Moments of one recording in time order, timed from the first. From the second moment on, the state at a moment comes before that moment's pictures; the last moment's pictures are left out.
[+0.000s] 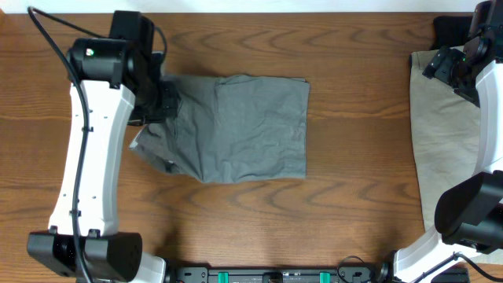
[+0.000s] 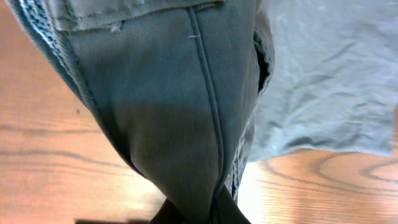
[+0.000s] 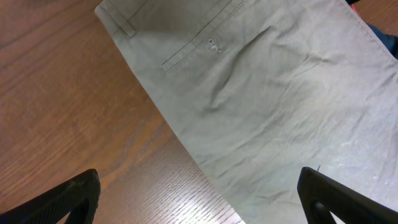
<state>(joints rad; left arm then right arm) -0.11 1.67 1.85 -1.56 -0.01 -0.17 -0.25 1.85 1.82 -1.14 0.22 0.40</state>
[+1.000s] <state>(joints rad) -0.59 1.94 1.85 -1.31 0.01 -0.35 -0.25 1.85 1.82 -1.14 0.22 0.40</state>
